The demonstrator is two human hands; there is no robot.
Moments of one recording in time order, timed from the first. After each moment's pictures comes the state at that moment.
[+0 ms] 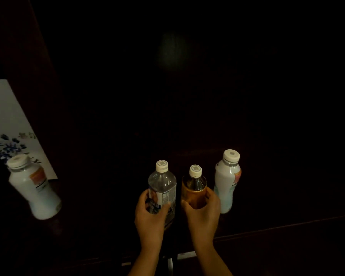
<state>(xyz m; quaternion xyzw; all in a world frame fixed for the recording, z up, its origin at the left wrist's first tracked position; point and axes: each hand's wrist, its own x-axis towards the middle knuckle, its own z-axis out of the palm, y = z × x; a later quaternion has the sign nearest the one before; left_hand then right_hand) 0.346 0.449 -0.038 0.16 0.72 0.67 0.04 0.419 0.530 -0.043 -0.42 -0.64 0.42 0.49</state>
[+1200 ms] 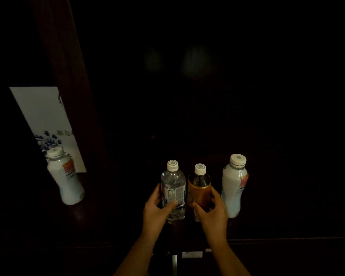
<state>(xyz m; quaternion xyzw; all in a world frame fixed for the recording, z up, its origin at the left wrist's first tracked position) 0.329 0.444 -0.046 0.25 0.69 0.66 0.13 0.434 0.556 -0.059 -0.32 -0.69 0.50 0.42</state>
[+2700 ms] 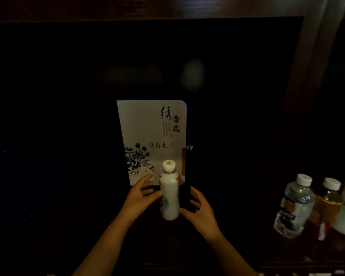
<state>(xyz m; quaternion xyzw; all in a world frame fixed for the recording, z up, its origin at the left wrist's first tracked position) 0.033 0.171 0.026 0.30 0.74 0.59 0.14 0.162 0.315 -0.033 -0.24 -0.76 0.54 0.28</state>
